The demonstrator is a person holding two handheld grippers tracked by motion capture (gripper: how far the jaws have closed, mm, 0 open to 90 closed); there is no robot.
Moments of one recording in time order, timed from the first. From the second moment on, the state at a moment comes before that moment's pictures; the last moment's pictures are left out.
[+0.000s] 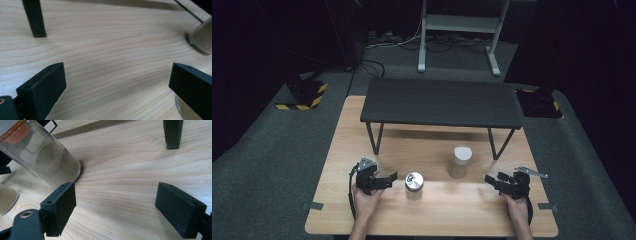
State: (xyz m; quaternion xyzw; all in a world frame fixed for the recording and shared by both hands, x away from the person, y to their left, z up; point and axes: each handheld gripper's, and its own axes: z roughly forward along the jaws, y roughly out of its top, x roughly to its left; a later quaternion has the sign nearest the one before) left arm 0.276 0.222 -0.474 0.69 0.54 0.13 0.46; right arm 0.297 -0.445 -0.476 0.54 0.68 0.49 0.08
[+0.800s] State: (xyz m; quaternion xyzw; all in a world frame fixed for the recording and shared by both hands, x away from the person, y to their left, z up) left arm 0.253 0.226 -0.465 0.74 0.47 0.11 0.46; right arm 0.298 -0.445 -0.476 0.54 0.68 0.49 0.08
